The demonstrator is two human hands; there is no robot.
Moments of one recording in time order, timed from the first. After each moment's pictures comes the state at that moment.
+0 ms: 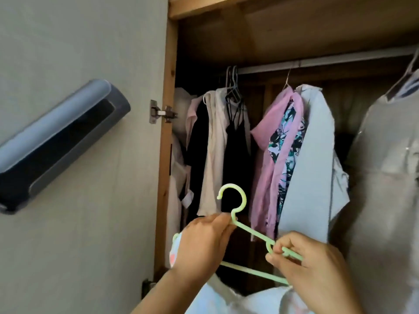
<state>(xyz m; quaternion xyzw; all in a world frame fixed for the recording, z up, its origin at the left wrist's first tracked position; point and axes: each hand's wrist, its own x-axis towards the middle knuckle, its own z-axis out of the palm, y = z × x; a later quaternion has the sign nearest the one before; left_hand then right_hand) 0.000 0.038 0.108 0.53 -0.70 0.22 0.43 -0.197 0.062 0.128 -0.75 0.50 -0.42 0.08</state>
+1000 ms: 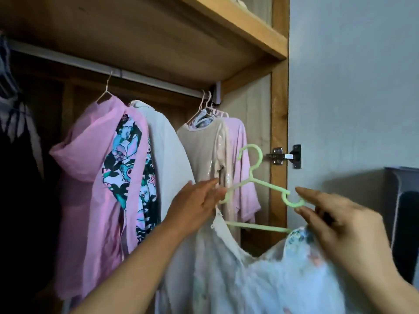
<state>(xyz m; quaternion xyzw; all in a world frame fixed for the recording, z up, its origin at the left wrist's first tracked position) -0.199 -0.114 0.231 0.08 -0.90 -0.11 0.42 -0.293 0.132 0.217 -0.42 0.67 -0.38 -0.48</state>
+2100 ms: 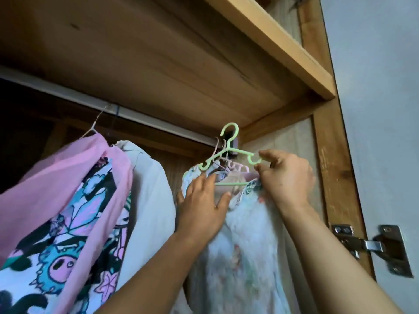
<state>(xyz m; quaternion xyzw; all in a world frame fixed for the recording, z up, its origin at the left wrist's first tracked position) -0.321 -0.234 0.348 0.18 -0.79 0.00 0.58 -0.398 -0.100 0.405 -0.33 0.65 -0.50 -0.47</state>
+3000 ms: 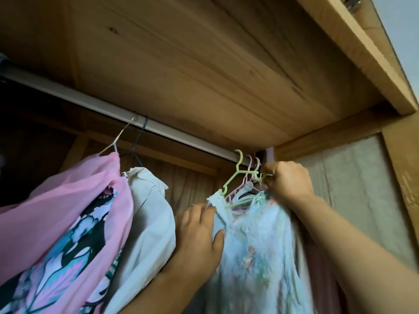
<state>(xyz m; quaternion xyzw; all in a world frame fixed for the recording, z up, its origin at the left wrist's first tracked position) -0.288 -0.317 0.348 0.19 -0.77 0.12 0.60 -0.429 -0.202 0.479 -0.39 0.69 -0.23 -0.57</state>
